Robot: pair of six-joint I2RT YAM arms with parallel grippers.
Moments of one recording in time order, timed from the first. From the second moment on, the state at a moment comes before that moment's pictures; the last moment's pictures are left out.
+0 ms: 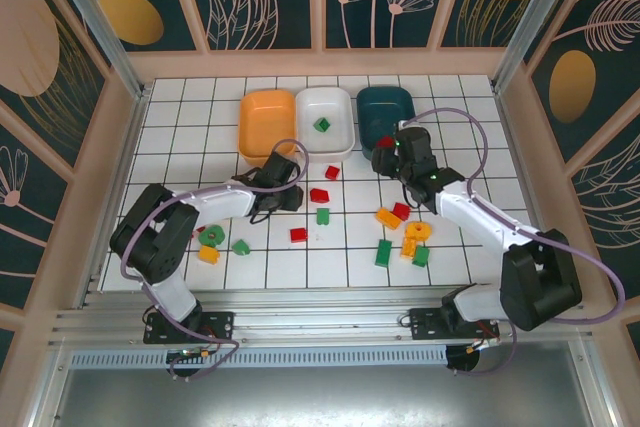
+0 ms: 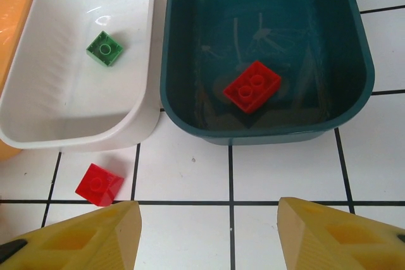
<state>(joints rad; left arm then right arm) -0.63 1.71 0.93 -0.21 -0.04 -0.43 0.45 1.34 0.86 -0.19 0.16 0.39</state>
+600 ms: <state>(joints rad) -0.35 1.87 1.46 -0.28 -0.06 -0.44 0.41 1.32 0.79 -0.19 0.09 0.44</state>
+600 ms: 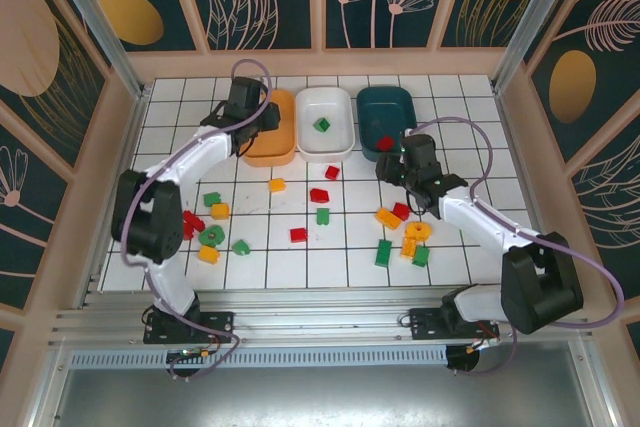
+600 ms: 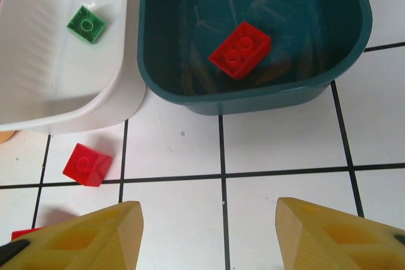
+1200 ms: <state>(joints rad) -0.30 2.16 1.74 -0.42 -0.03 -0.46 0.51 1.36 0.82 -0.20 0.12 0.47</state>
